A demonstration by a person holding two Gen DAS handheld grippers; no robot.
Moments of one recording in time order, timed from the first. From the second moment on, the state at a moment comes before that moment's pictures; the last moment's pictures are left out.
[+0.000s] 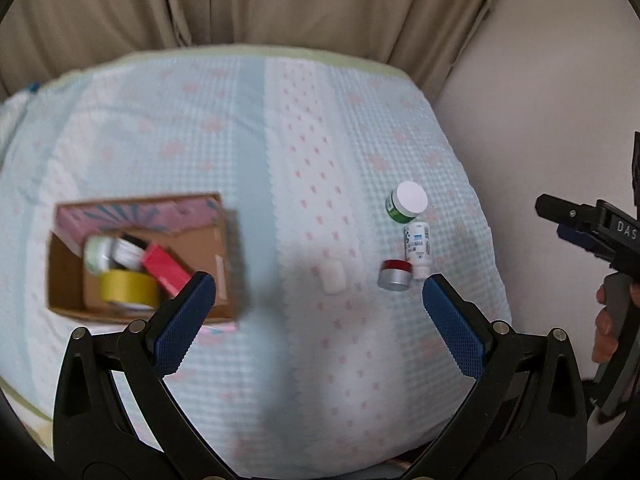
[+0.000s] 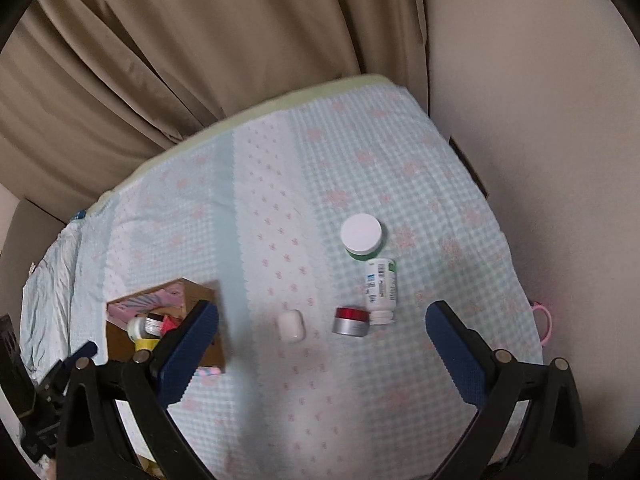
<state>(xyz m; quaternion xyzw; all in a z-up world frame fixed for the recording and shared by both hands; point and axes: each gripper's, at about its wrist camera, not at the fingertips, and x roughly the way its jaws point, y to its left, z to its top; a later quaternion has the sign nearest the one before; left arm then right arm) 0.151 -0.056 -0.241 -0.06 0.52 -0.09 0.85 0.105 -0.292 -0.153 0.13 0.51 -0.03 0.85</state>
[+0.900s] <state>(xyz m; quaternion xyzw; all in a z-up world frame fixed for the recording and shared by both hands) 0.230 -0.130 -0.520 -0.06 0.62 0.02 0.78 0.210 -0.335 -0.402 0.09 0.65 -0.04 0.75</state>
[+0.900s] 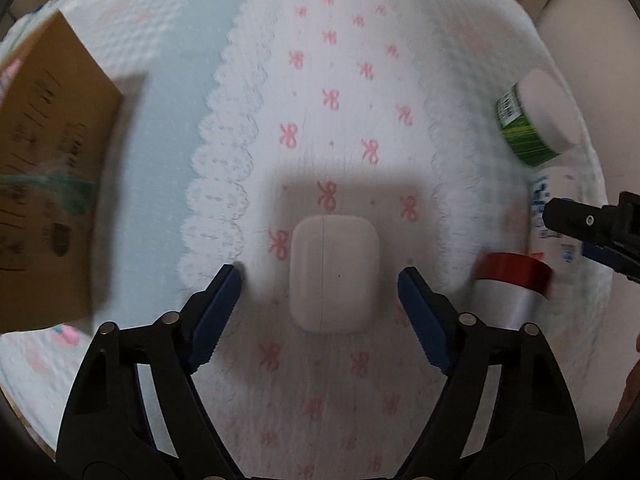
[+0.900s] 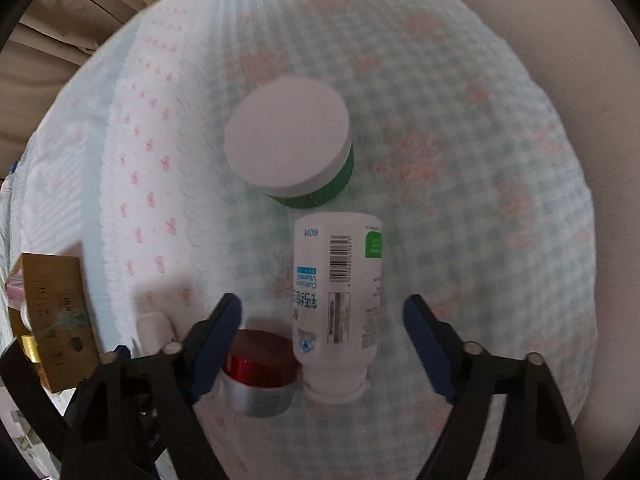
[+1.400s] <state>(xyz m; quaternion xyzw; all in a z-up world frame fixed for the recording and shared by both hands) 0.237 -0.132 -0.524 -0.04 0.62 0.03 0.78 0.228 -0.332 -0.420 0.07 0.67 -0.07 0.73</state>
